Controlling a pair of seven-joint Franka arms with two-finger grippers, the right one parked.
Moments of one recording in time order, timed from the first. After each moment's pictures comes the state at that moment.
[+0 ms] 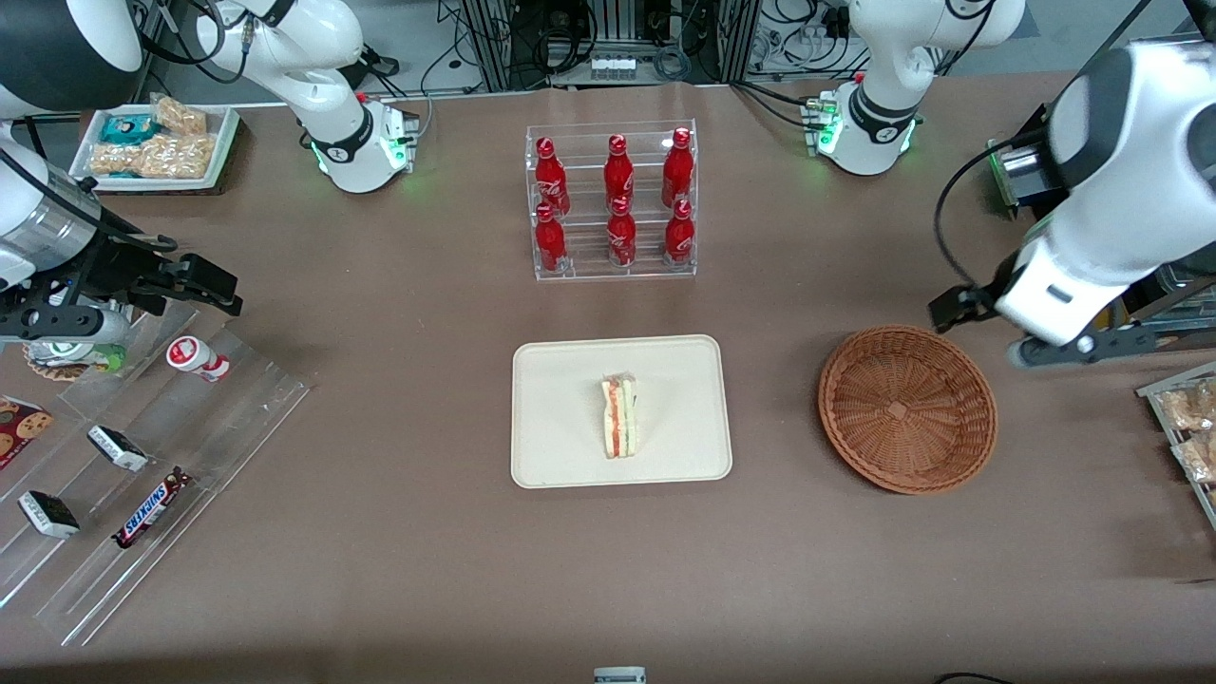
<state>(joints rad) -0.17 0.03 0.04 -1.70 0.02 1.66 -0.19</state>
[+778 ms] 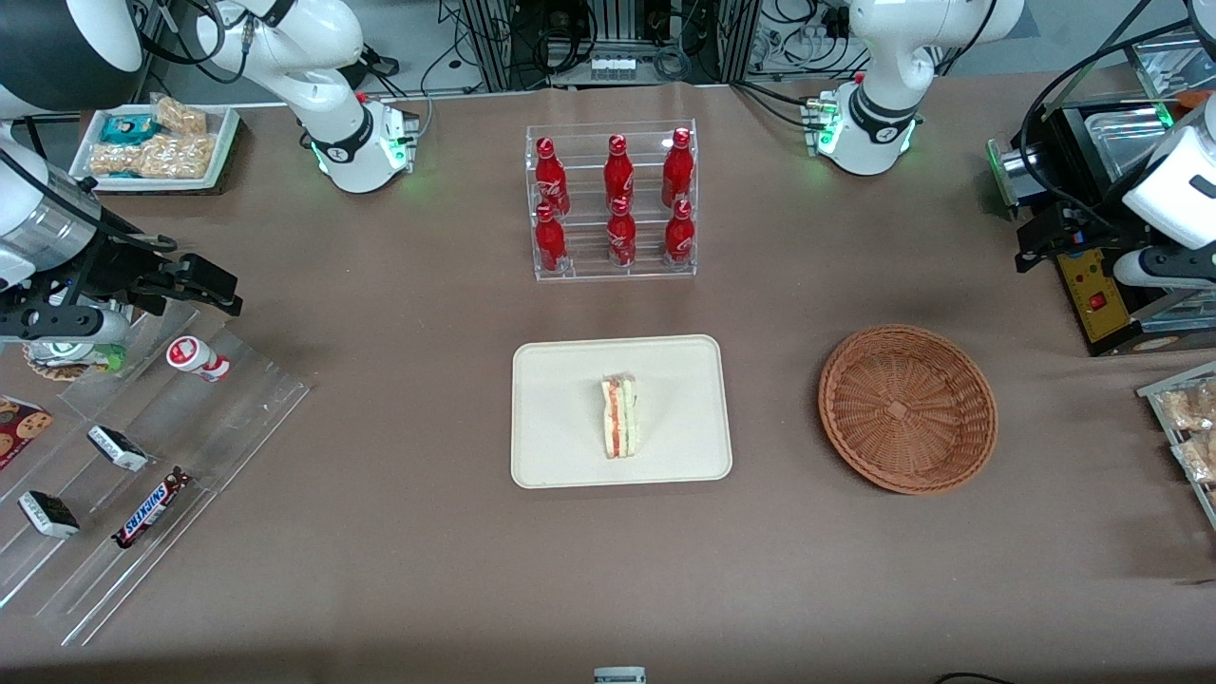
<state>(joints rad) -0.07 -0.06 0.03 -1.66 -0.02 1.57 0.04</state>
